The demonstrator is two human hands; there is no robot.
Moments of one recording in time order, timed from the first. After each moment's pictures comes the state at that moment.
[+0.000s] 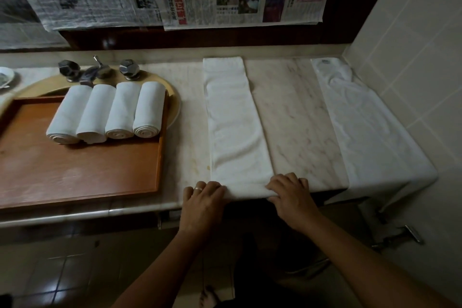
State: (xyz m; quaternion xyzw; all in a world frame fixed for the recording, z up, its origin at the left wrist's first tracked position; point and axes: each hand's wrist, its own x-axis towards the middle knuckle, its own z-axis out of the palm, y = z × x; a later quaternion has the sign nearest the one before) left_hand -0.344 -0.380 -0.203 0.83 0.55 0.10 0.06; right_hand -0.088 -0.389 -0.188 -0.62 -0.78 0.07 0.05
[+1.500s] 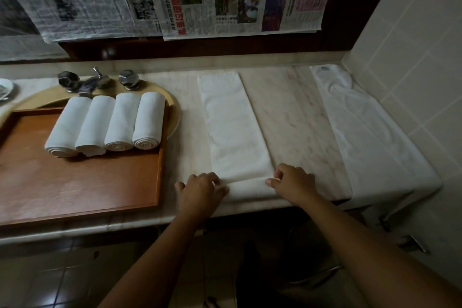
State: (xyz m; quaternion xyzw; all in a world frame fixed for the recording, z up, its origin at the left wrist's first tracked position) left_hand -0.339 -0.321 -0.172 0.73 0.66 0.10 0.17; right_hand -0.088 -0.319 -0.166 -0.77 -0.61 0.20 0.05
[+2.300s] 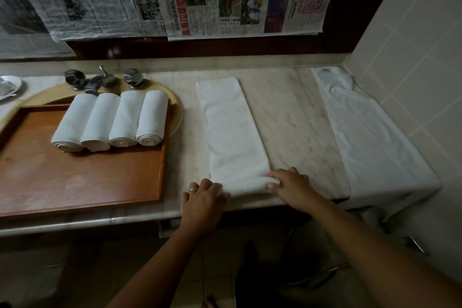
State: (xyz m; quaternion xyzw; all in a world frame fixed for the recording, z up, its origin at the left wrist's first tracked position) left_hand -0.340 -0.359 -0.182 0.75 0.63 0.07 0.17; right_hand -0.085 -0.337 -0.164 -0.69 -0.66 0.28 0.04
